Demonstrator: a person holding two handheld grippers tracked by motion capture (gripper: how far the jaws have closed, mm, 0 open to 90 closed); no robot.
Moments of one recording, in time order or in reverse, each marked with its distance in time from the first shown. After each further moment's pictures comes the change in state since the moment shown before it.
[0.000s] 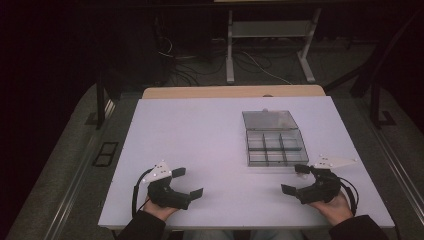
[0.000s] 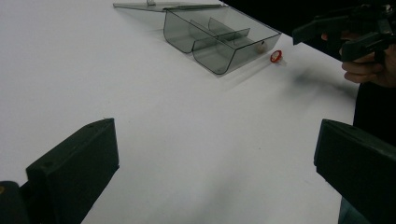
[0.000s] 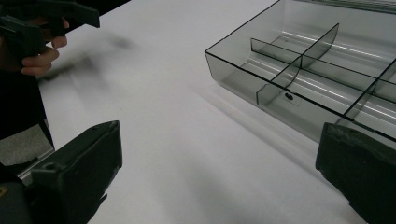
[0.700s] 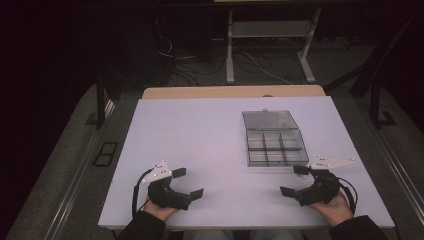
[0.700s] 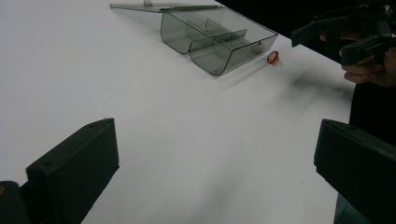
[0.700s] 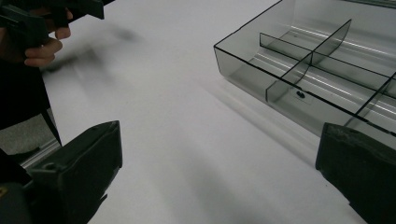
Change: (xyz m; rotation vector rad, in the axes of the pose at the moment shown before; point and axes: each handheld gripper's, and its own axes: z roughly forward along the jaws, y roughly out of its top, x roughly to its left) left arm -0.001 0.000 0.000 -0.003 -0.012 -0.005; right arm 0.007 0.004 0.001 0.039 0.003 -0.024
